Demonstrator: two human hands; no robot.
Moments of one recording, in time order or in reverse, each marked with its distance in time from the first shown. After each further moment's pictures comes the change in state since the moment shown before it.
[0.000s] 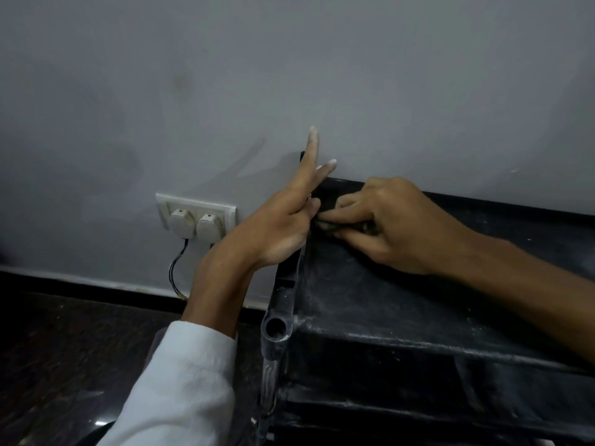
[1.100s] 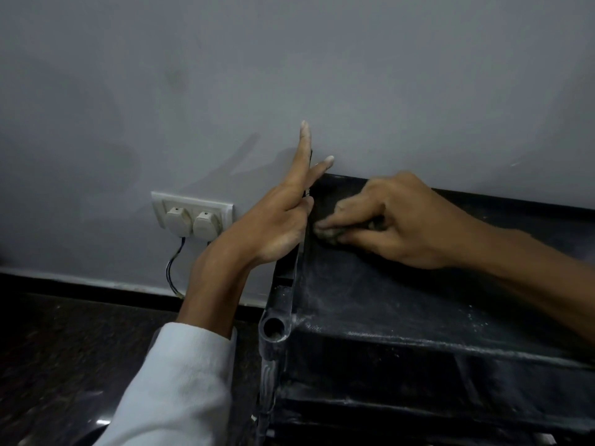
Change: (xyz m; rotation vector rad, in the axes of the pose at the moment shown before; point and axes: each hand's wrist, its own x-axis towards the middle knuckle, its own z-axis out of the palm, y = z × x) left_hand 0.003 -0.007 -0.004 0.060 0.024 0.038; right_hand -0.004 0.002 -0.008 0.215 -0.054 0.018
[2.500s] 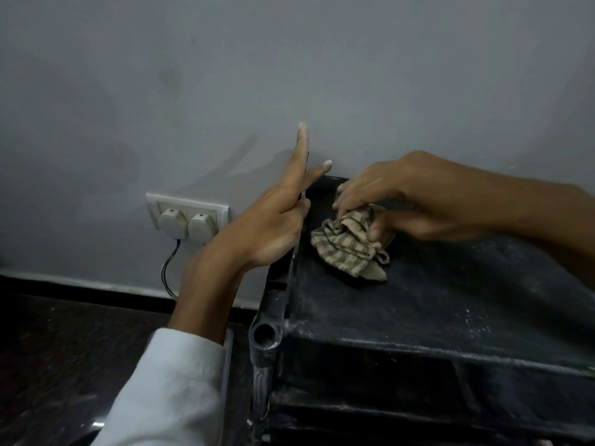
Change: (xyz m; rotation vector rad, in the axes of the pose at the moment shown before) left_hand 0.000 0.005 0.000 0.034 -0.008 -0.001; right_hand 0.001 0.015 -0.038 -0.199 -0.176 -0.126
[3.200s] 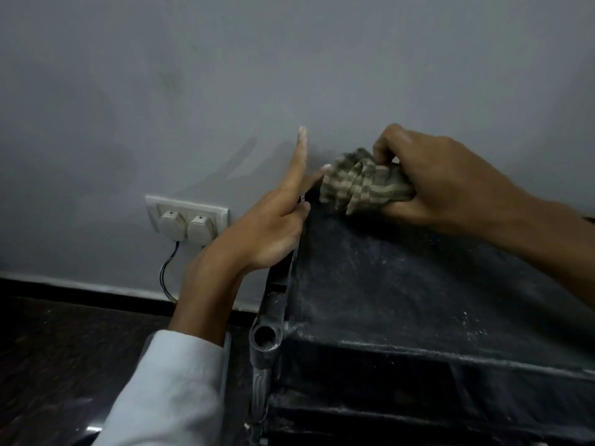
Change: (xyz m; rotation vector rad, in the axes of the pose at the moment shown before) left_hand 0.001 -0.005 -0.001 -0.029 0.003 -0.005; right_hand -0.009 0.006 0.003 -0.101 0.286 0.316
